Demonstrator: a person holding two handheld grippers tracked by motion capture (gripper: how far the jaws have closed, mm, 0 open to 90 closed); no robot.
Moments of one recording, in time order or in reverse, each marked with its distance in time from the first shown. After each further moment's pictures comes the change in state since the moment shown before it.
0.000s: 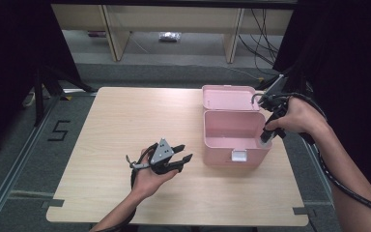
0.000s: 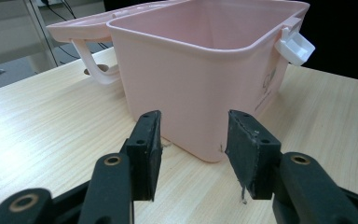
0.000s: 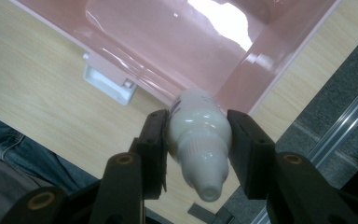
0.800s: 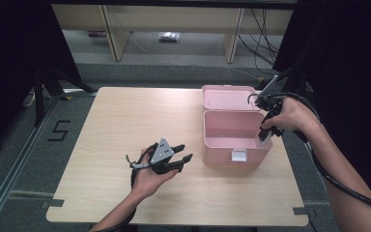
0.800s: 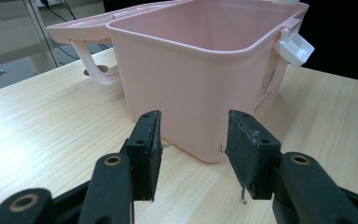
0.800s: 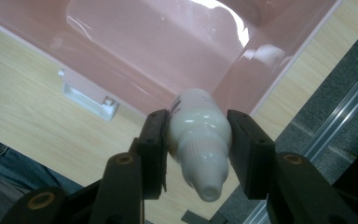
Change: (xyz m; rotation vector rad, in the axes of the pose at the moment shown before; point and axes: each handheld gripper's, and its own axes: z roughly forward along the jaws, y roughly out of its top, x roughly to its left) left arm 0.000 0.000 0.000 -0.002 -0.001 0.000; right arm -0.003 0.014 0.014 0.041 -0.014 0.043
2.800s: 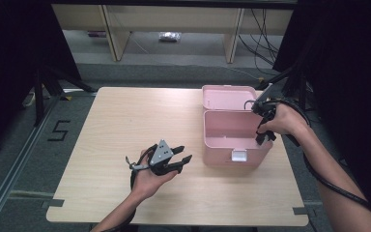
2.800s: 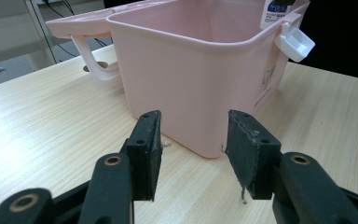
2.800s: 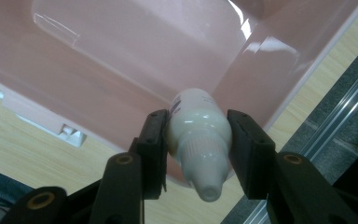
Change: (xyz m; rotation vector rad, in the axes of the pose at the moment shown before) left arm 0.000 -0.005 0.000 -0.004 -0.005 -0.009; right arm -0.008 0.010 0.037 0.031 -0.004 0.037
